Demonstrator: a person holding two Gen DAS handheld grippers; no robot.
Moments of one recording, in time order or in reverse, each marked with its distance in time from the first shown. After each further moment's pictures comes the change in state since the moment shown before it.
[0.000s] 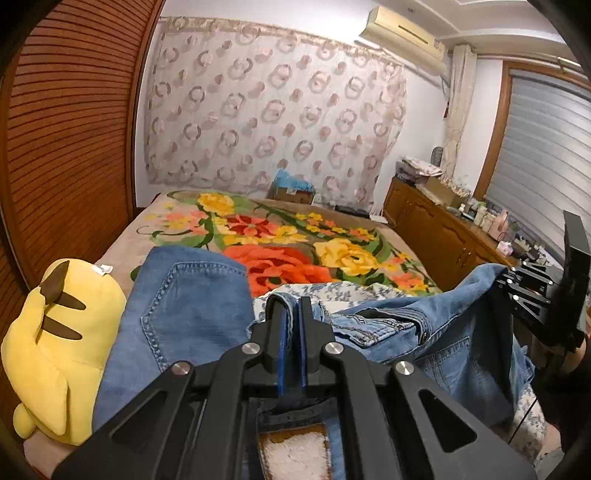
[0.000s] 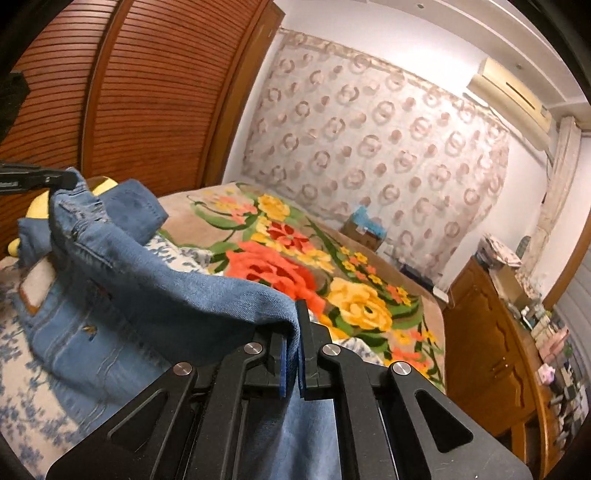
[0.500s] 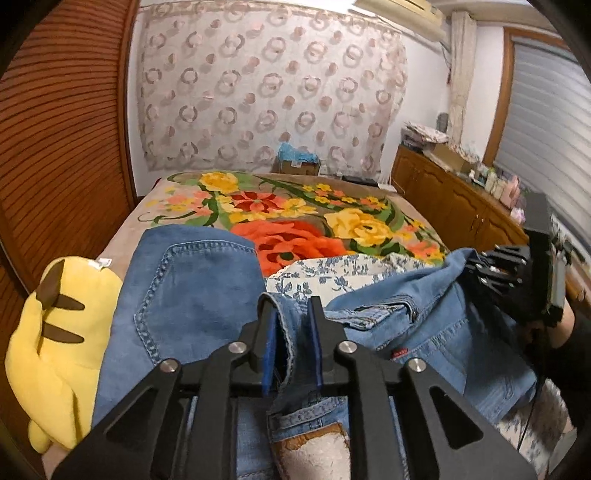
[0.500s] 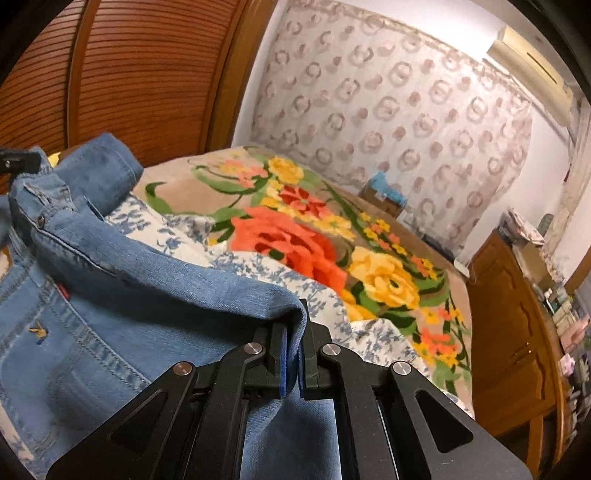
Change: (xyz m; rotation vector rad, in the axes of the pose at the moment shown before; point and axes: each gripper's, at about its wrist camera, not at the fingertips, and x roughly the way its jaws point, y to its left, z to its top) left arm 0.035 -0.001 -0.004 0.081 0.105 0.034; right arm 0.105 0.008 -0.025 0.015 0.135 0.066
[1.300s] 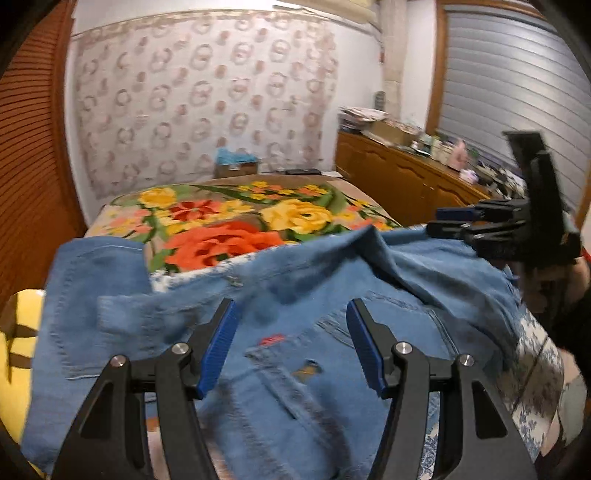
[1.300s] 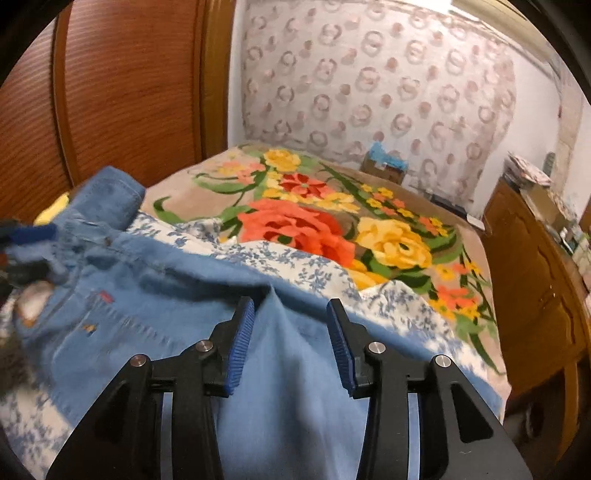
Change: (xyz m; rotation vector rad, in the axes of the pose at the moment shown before) left arm 0.008 -0.094 -0.025 0.182 0.004 -0.169; right arm -0.075 -0.042 -0.029 0.229 0.038 0.075
